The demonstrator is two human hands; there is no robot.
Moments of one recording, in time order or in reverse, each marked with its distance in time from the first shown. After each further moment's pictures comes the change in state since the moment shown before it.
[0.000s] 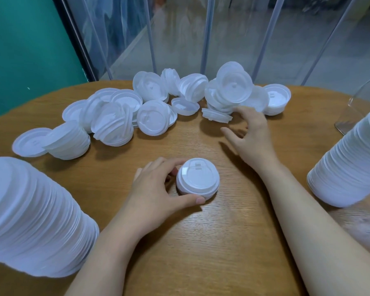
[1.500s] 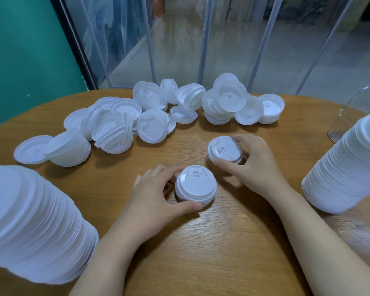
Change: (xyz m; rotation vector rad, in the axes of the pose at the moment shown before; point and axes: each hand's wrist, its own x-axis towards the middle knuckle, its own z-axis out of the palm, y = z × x) left_hand 0.000 -0.001 0.000 -0.011 -0.007 0.008; right_hand -0.039 -0.037 -0.034 -0.078 -0.240 0.178
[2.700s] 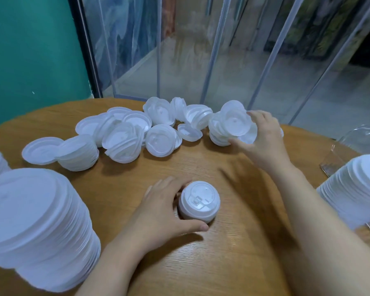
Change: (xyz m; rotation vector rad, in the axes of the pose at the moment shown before) left_hand 0.003 0.002 0.000 -0.036 -0.033 0.055; right_hand 0.090 -0.001 -0.029 -0.157 0.210 -0.148
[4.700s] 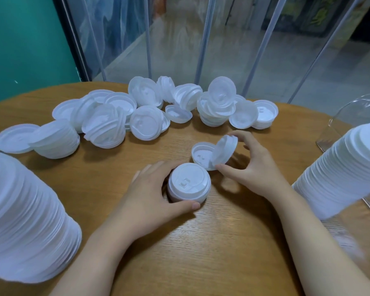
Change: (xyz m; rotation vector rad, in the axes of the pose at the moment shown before) left_hand 0.005 -0.002 0.012 0.037 0.035 0.041; right_hand -0.089 0.011 -0.002 0.330 -0.287 0.038
